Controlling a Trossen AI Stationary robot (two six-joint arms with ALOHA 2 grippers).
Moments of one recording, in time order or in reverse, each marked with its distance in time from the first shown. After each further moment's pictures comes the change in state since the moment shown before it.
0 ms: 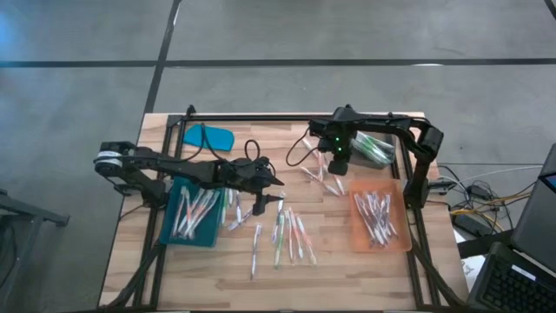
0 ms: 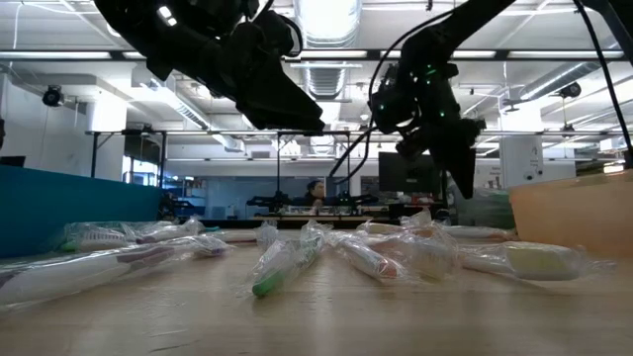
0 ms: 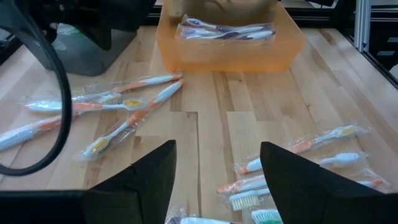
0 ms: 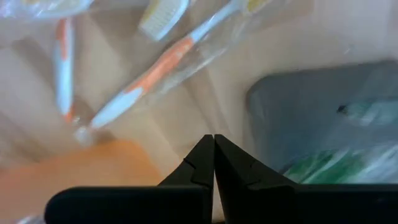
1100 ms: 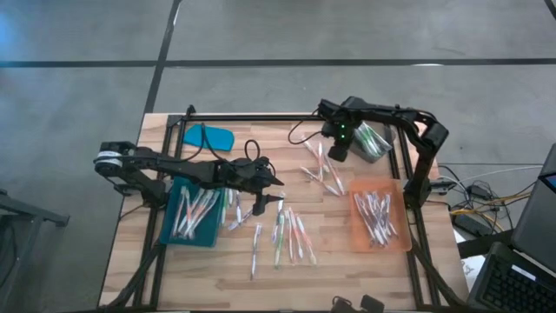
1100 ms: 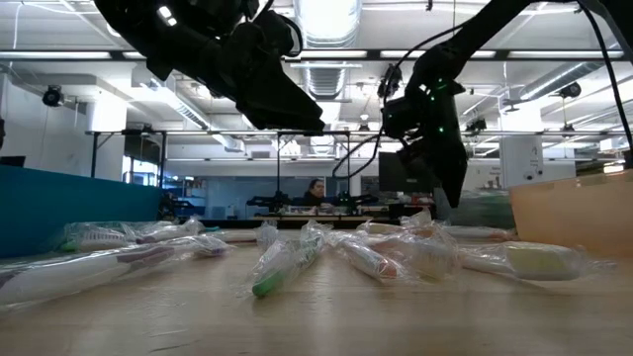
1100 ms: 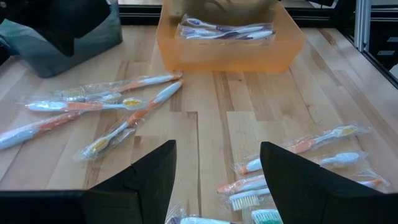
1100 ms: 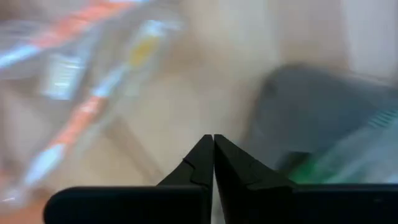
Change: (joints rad) left arm 0.000 0.000 0.000 0.000 0.000 0.000; right arm -0.172 -0.009 -0.037 0.195 0.019 -0.079
